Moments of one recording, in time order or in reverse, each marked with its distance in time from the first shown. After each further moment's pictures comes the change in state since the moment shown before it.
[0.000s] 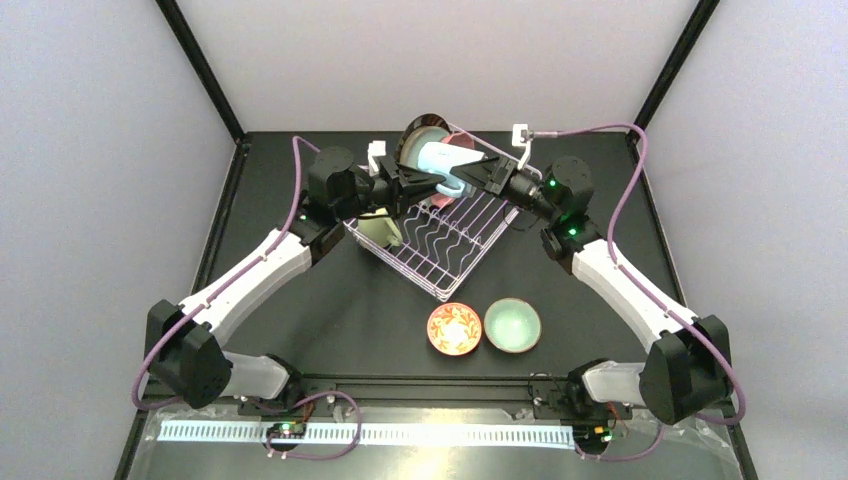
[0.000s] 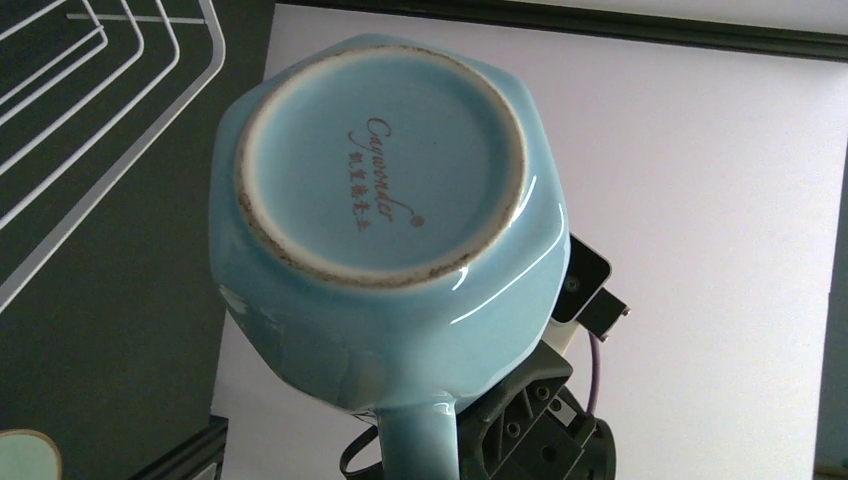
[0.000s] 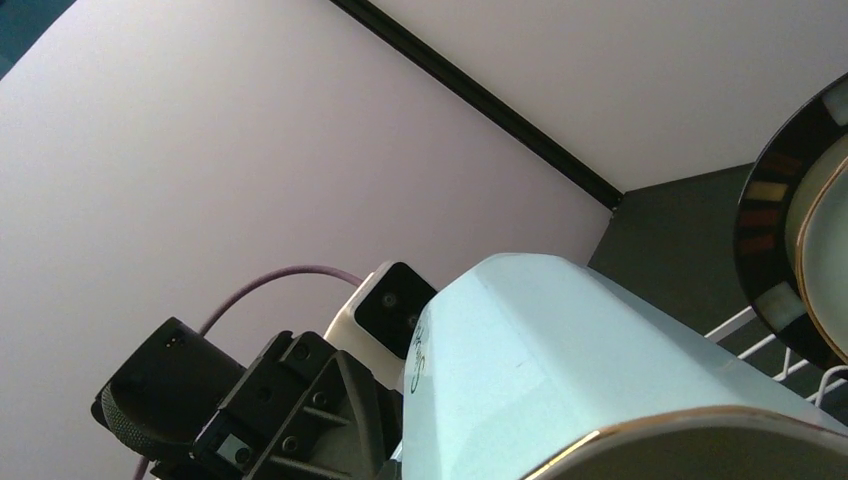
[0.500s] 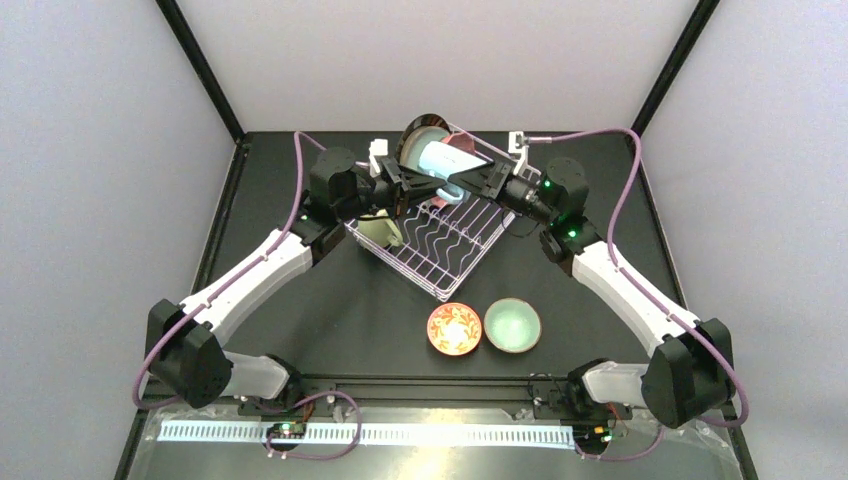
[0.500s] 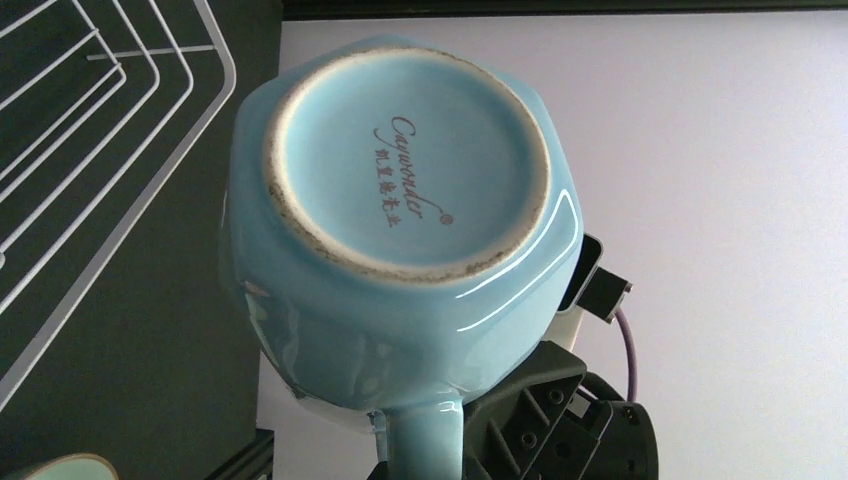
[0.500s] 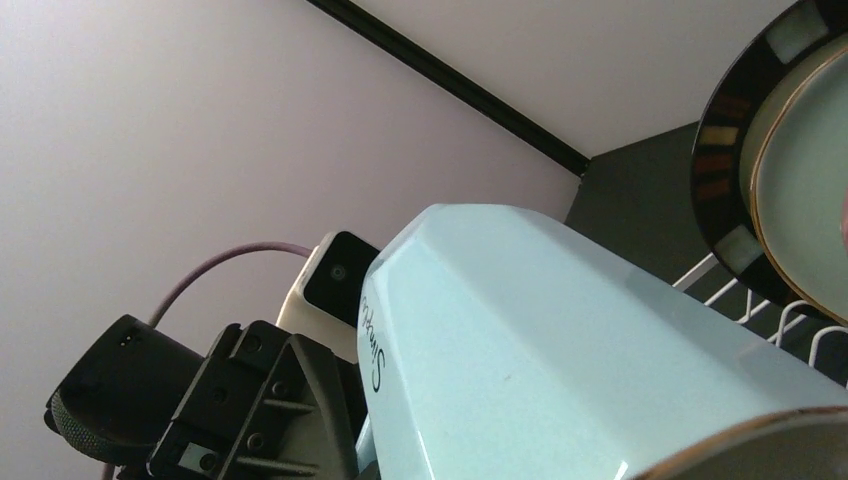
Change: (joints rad) left arm -0.002 0.002 0.000 -0.016 -0.006 0.117; right arm 0.016 -0.016 0.000 -0.116 0.029 -0.008
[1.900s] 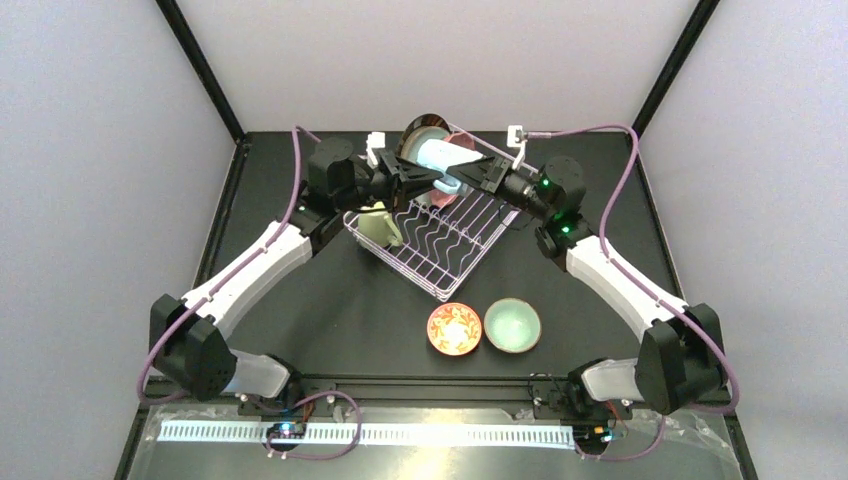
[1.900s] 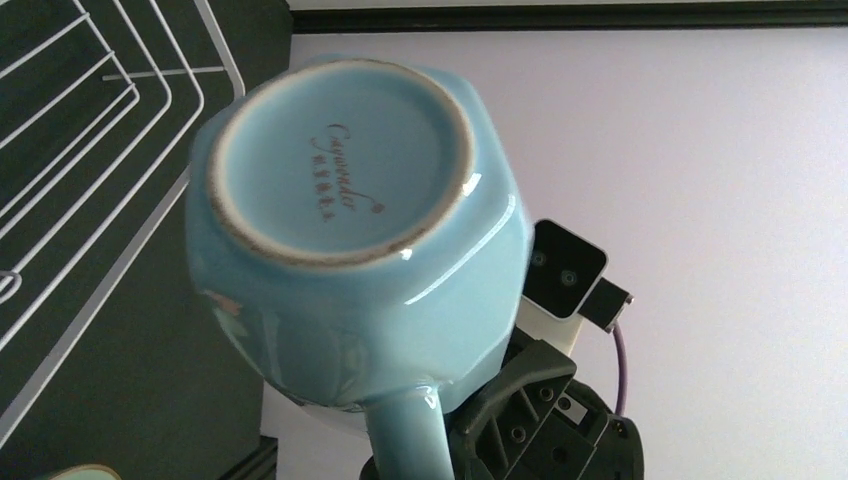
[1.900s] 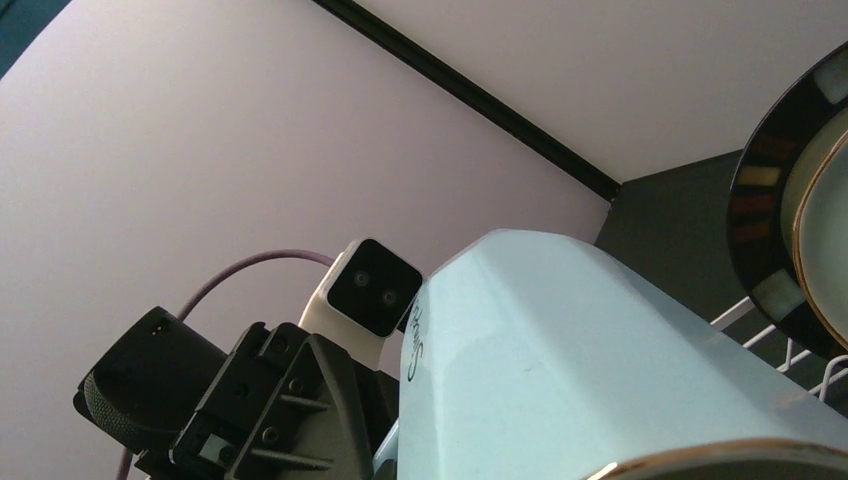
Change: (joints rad) left arm 0.026 0.029 0.052 -0.050 0.023 0.011; right arm -0.004 0.059 -0.006 0.153 -0.013 0.042
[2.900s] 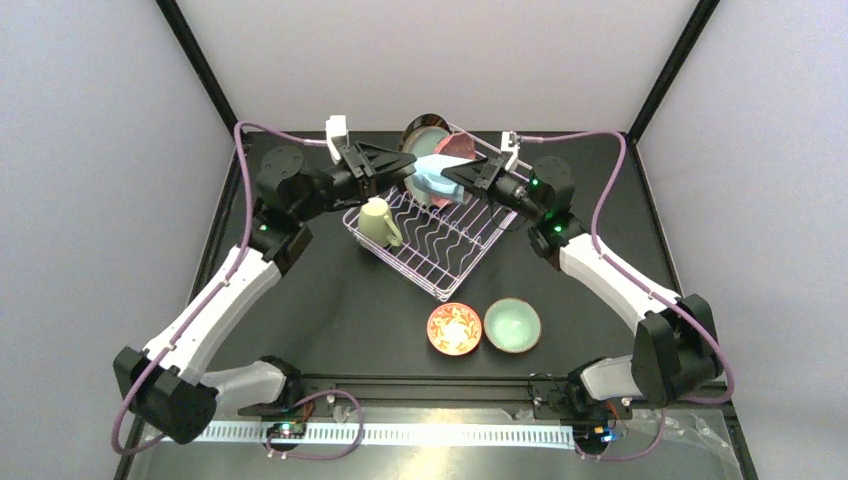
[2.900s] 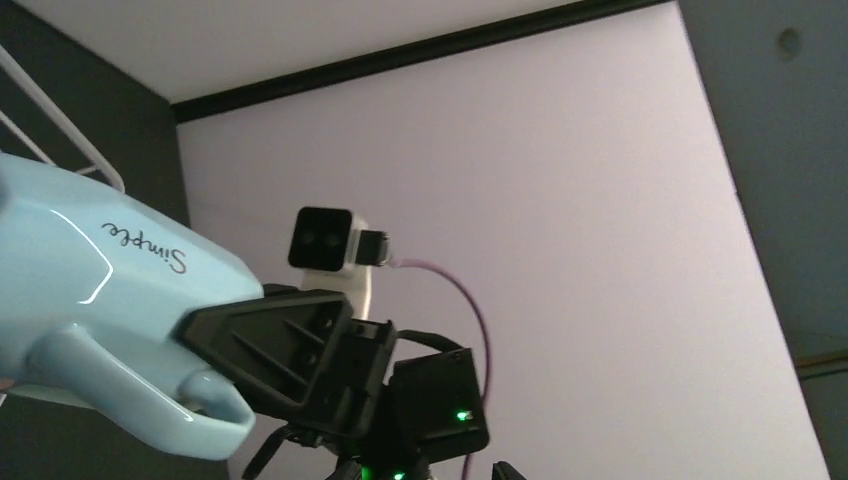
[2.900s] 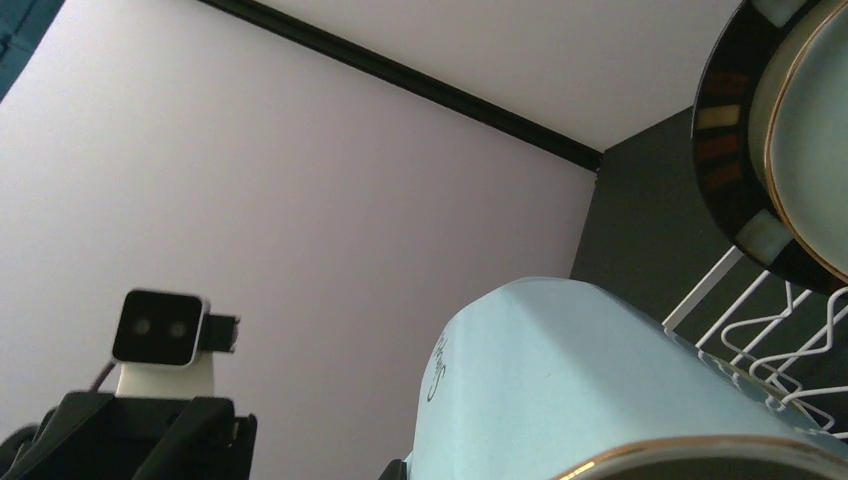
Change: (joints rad) left arm 0.066 -0.181 -0.024 0.061 0.005 0.095; right arm 0.017 0.043 0.008 -0.025 0.051 0.121
